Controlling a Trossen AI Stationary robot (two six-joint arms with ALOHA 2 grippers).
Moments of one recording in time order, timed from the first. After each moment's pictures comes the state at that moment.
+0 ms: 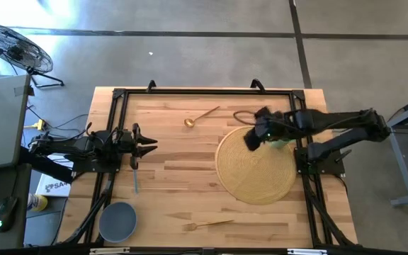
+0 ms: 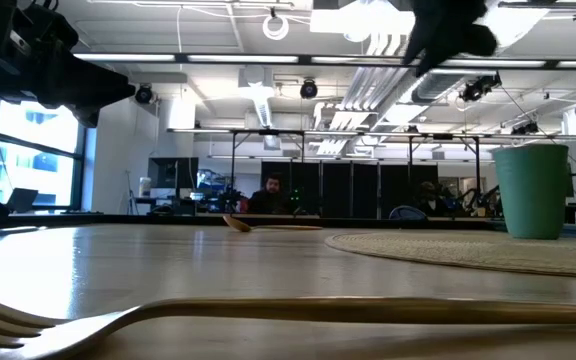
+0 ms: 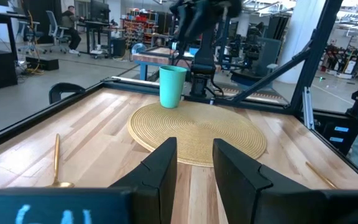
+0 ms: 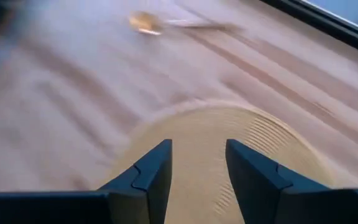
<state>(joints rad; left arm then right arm) -0.07 0.02 0.01 0.03 -0.17 -0.13 0.06 1.23 1.20 -0.94 0.38 0.83</state>
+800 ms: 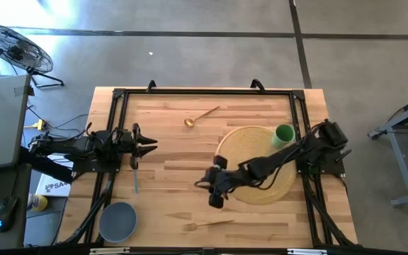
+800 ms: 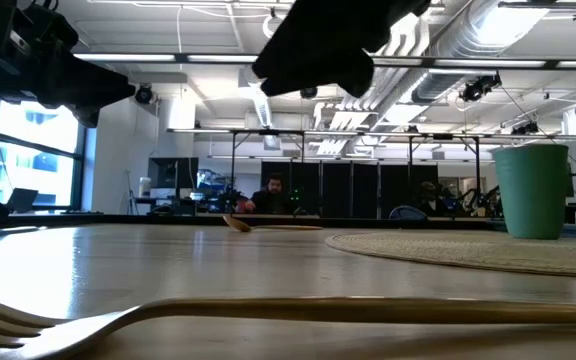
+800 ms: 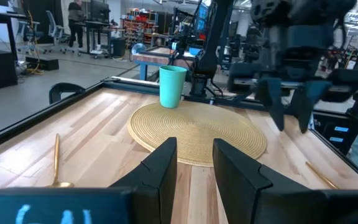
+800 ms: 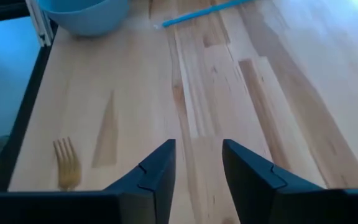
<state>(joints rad) -0.07 0.02 0.01 0.03 -0.17 -0.13 0.36 1.80 1.22 -0.09 0.29 0.40</state>
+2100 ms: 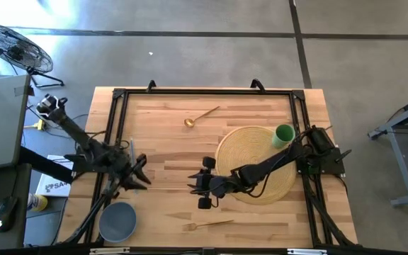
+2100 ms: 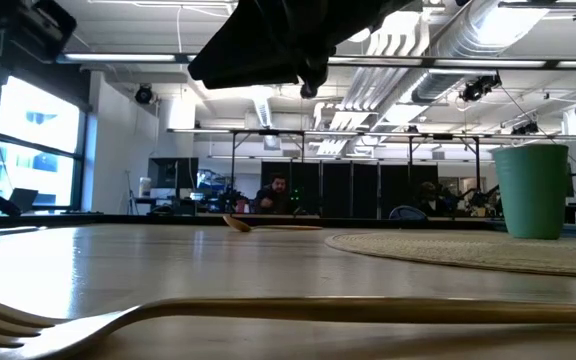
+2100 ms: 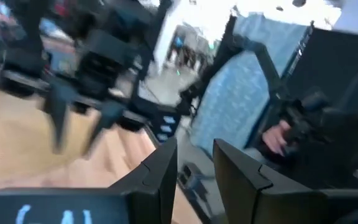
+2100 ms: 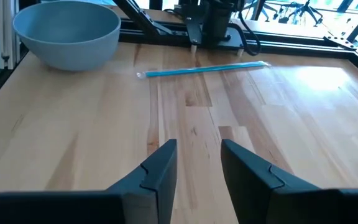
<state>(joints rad) -0.74 0.62 0.19 0.53 -0.25 -0.36 0.37 1.94 1.26 0.21 0.47 0.13</state>
